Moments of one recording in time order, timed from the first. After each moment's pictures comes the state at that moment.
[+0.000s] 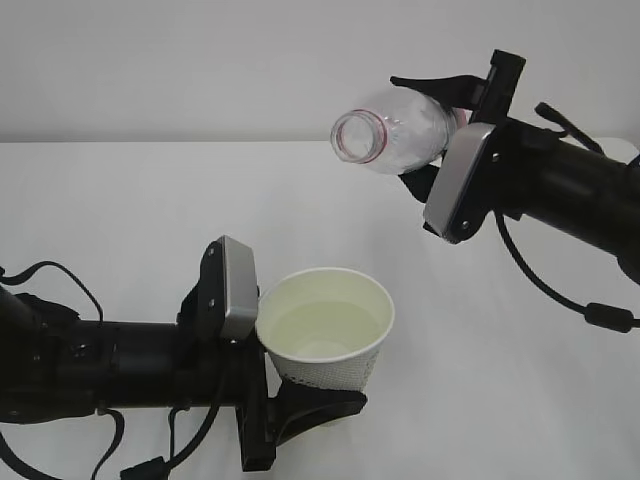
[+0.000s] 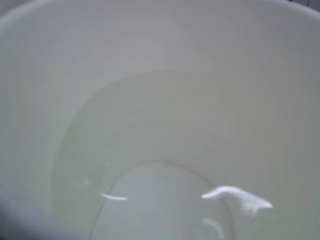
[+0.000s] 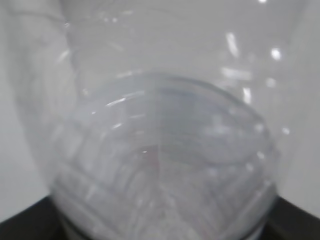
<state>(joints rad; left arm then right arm) -0.56 2.00 -0.64 0.90 -1.11 -0.23 0.24 1.77 -0.77 -0.63 -1.07 -0.82</state>
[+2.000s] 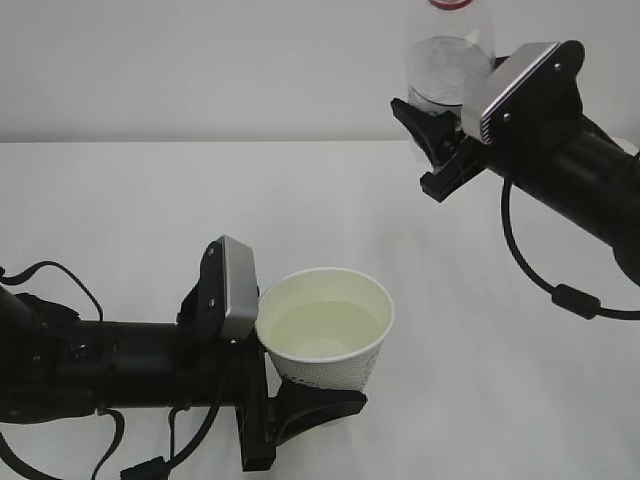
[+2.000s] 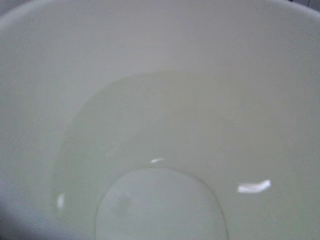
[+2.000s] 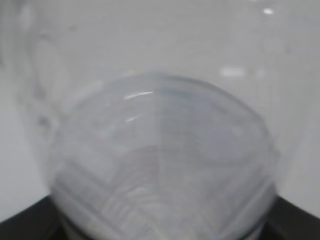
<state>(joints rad) -0.56 2.00 -0.64 0.90 -1.11 -0.23 0.24 1.77 -0.77 -0.41 -1.07 -0.29</state>
